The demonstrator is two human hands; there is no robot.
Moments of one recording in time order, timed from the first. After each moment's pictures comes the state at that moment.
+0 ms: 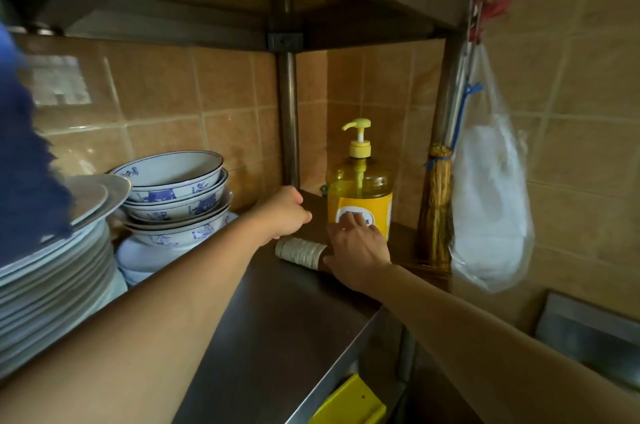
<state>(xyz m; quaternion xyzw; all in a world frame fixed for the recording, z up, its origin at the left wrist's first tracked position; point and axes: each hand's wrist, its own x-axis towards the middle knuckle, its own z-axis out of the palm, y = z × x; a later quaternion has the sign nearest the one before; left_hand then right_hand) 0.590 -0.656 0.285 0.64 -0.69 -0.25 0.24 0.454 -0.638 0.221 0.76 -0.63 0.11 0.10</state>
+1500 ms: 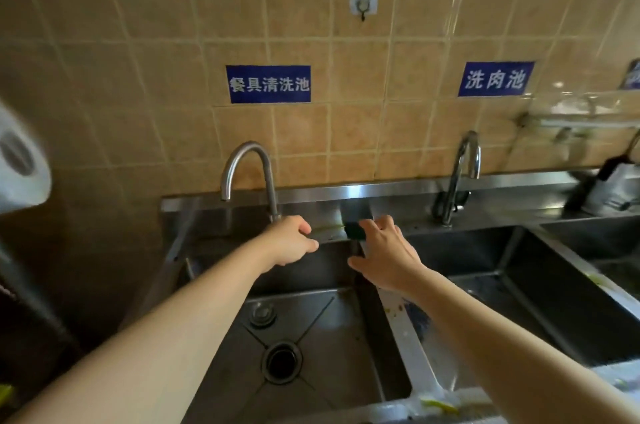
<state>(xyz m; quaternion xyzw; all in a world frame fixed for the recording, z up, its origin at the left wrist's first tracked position) 0.027 -0.273 0.151 0.32 -0.87 -0.38 0.00 -0.068 -0.114 0.139 0.38 -0.91 0.16 -0.06</state>
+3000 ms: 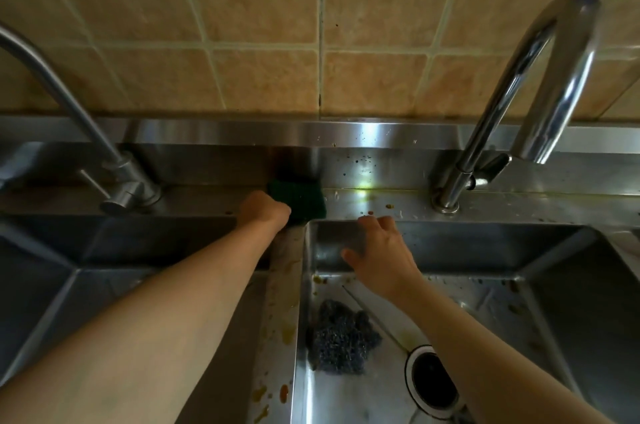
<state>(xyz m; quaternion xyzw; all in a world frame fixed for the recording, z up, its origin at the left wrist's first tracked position) -0.329 -0.302 -0.083 0.59 -0.69 -0.42 0.05 -0.407 -0.125 -0.069 0.36 -0.88 0.21 -0.23</state>
